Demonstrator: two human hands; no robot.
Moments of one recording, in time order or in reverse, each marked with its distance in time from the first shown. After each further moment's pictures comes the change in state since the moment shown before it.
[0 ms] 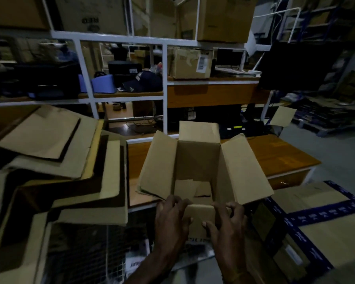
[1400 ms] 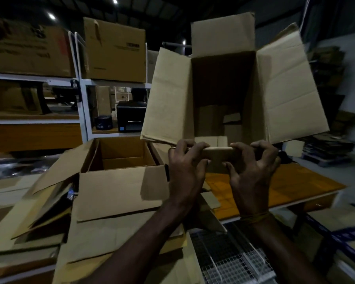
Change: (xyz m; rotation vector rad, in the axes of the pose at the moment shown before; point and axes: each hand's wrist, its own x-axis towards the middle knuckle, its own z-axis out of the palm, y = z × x) left_hand 0.014 -0.176 -0.396 -0.350 0.487 0.354; right_hand -0.070 -0.444 0.003 0.040 0.578 -0.332
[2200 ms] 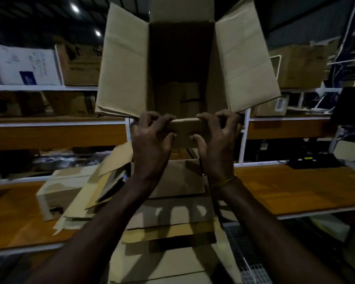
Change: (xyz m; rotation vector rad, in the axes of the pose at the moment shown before) left_hand 0.023 0.013 -0.170 0.393 0.154 0.030; right_hand 0.005 -0.144 0.010 0.449 -0.071 -0.104
